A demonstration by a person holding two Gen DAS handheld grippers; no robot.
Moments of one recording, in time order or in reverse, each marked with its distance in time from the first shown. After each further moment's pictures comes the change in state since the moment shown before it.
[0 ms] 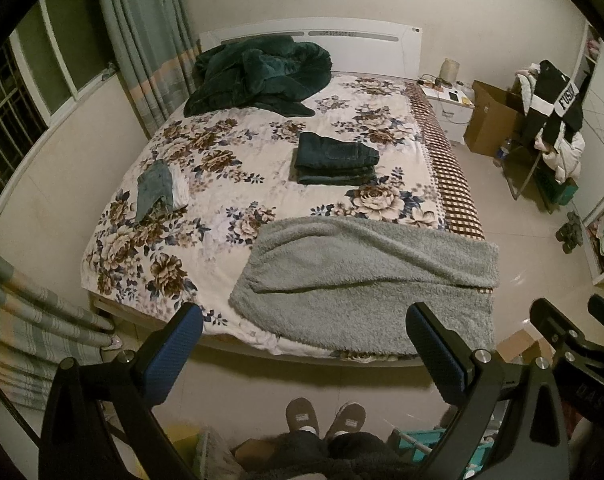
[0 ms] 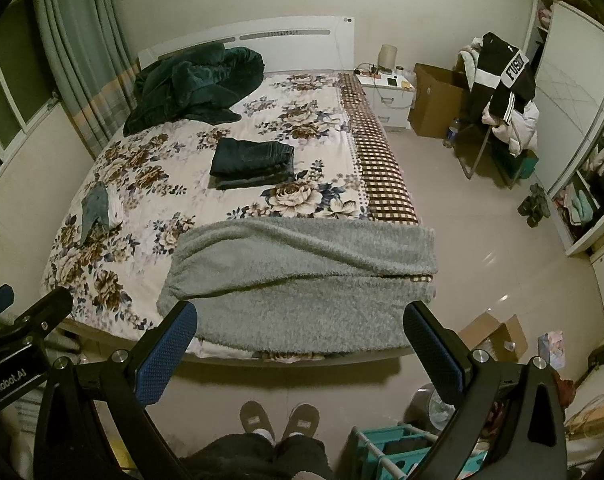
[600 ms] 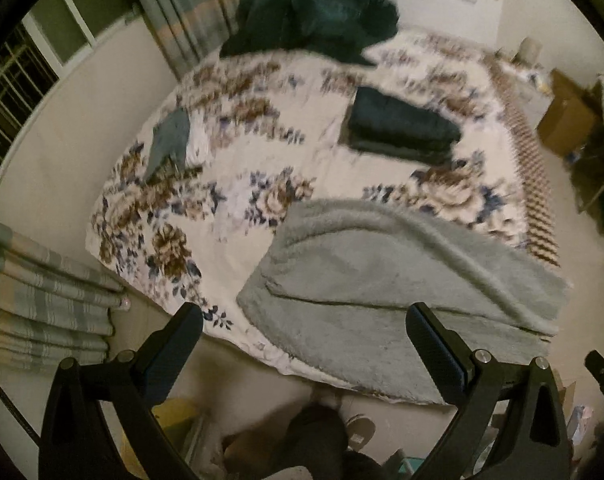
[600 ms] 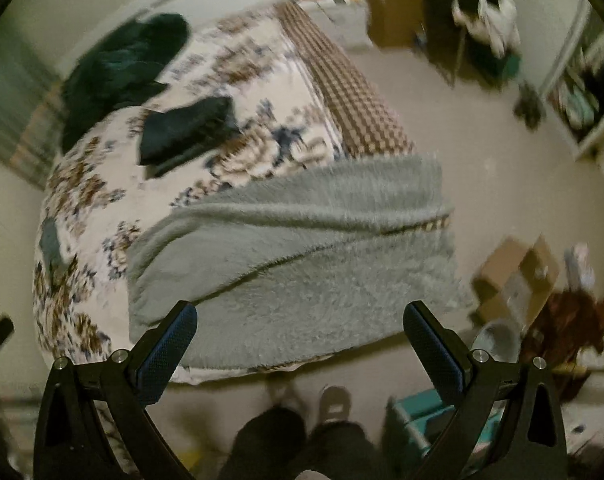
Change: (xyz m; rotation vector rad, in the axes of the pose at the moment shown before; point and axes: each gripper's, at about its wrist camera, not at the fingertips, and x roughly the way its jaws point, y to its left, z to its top) left arm 0.255 0.015 0.081 -0.134 0.219 0.184; right arm 0.301 -0.111 0.042 0.300 0.255 -0.007
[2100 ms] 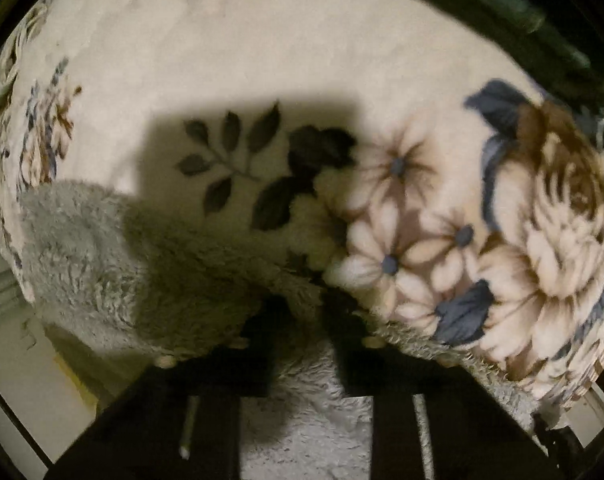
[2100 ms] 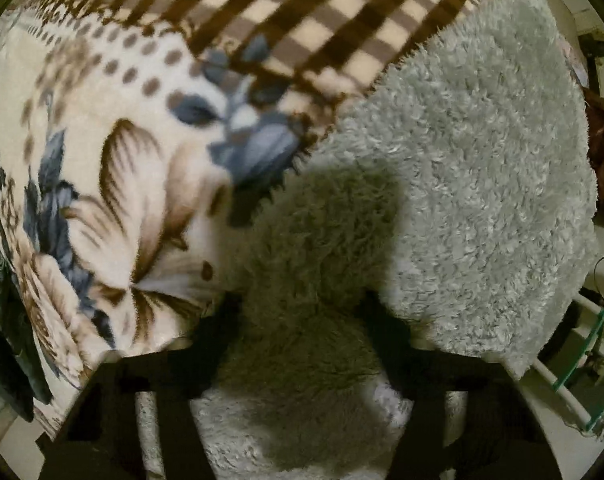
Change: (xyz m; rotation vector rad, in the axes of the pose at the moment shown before) left arm 0.442 -0.216 0.156 -0.147 0.576 -0.046; right arm 0.549 -0.071 0.230 0.683 0.475 -0.183
